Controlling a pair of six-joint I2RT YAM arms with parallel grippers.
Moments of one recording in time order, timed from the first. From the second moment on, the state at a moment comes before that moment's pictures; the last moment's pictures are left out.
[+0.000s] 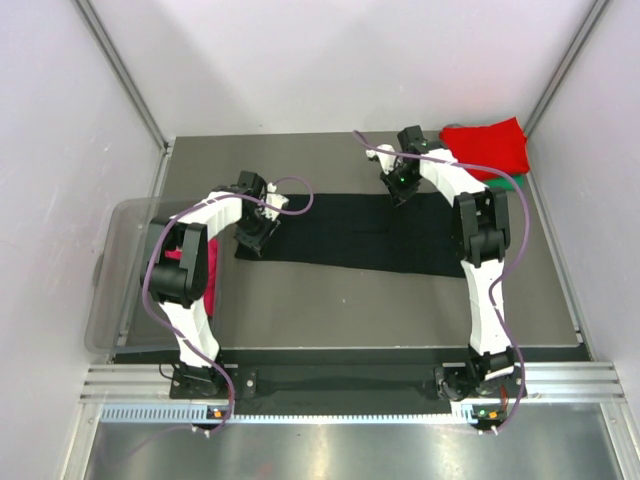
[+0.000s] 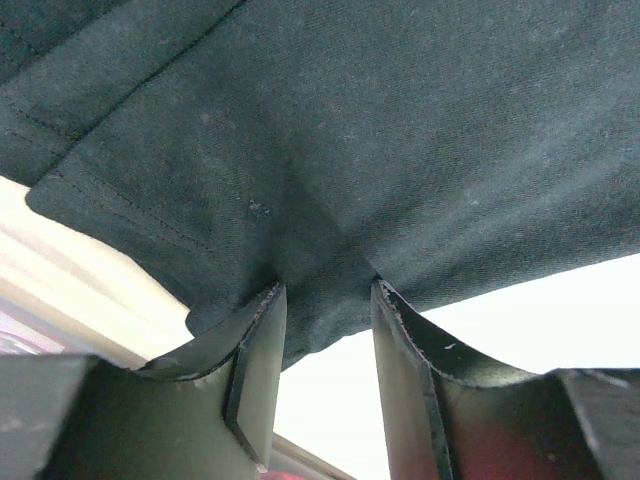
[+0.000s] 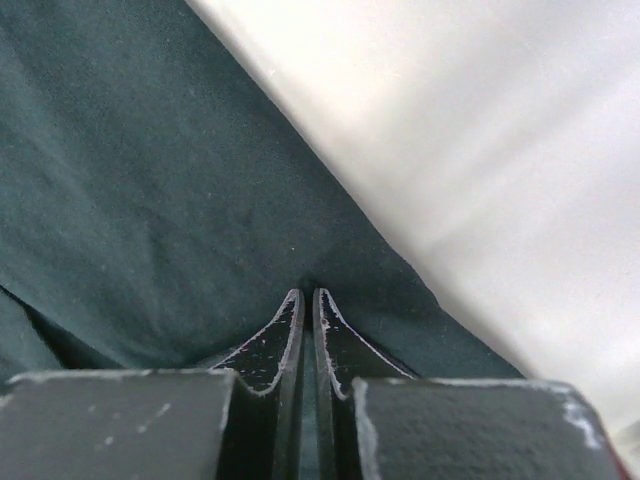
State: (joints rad) left arm -0.21 1.89 1.28 -0.71 0.07 0.36; right arm 0.26 2.35 2.03 -0.87 -0.25 -0.52
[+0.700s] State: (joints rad) left arm -0.21 1.89 1.28 -0.71 0.08 0.36; right arm 0.34 2.26 1.96 -0.83 -0.17 -0.54
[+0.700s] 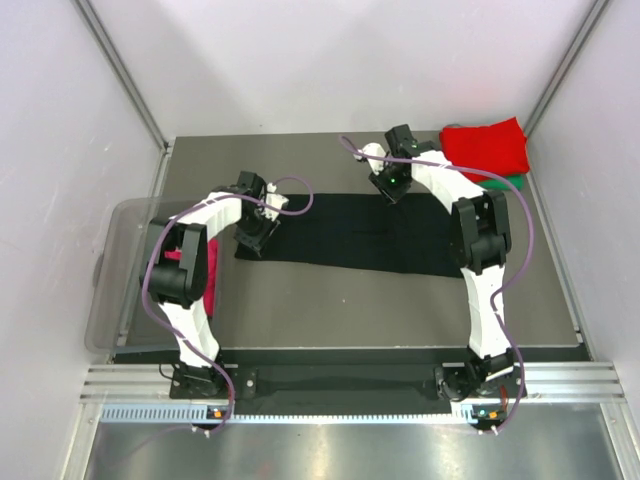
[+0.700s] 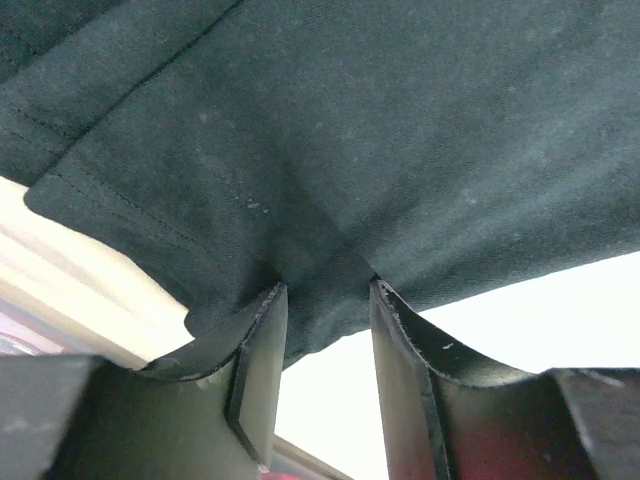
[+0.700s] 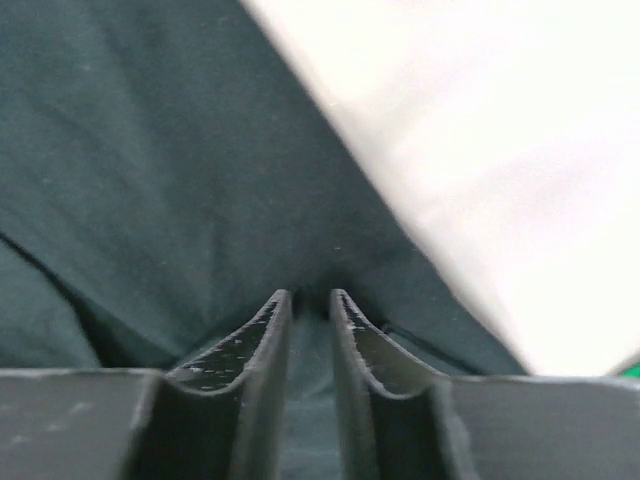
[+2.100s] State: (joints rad) left arm -0.34 1.81 1.16 -0.68 -0.09 0.73; right arm -0.14 1.43 1.16 -0.81 -0.34 -0.35
